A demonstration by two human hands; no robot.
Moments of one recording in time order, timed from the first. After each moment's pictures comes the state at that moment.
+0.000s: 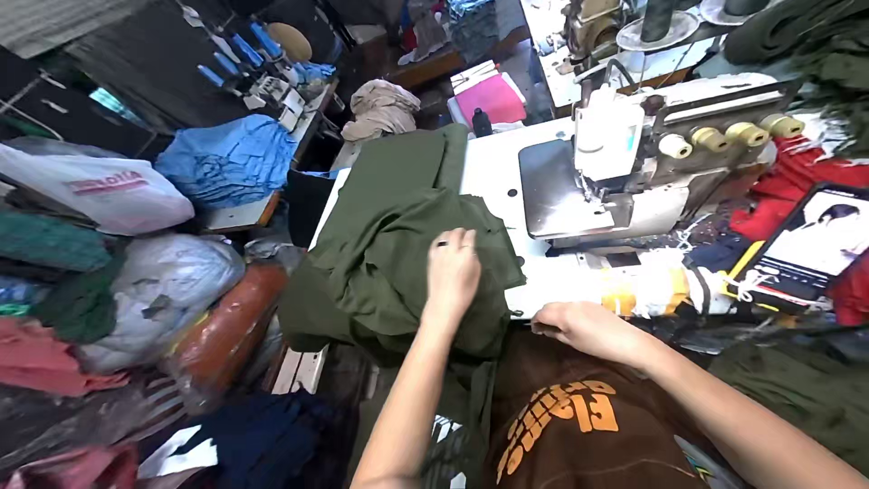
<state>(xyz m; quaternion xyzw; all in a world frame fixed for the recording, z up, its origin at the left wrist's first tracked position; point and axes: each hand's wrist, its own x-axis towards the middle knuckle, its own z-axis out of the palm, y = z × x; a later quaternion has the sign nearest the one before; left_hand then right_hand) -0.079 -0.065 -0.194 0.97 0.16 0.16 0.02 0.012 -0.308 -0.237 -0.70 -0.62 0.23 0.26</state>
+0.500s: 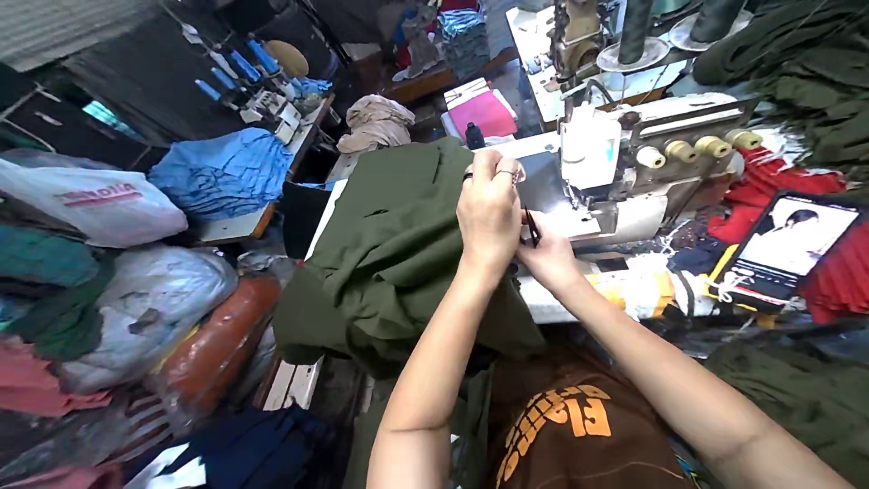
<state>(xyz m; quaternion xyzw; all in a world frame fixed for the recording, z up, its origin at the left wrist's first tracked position) -0.017 -0.134 -0.095 0.90 0.04 0.41 0.11 0.031 -0.232 -0.174 -0.72 -0.30 0.08 0.62</state>
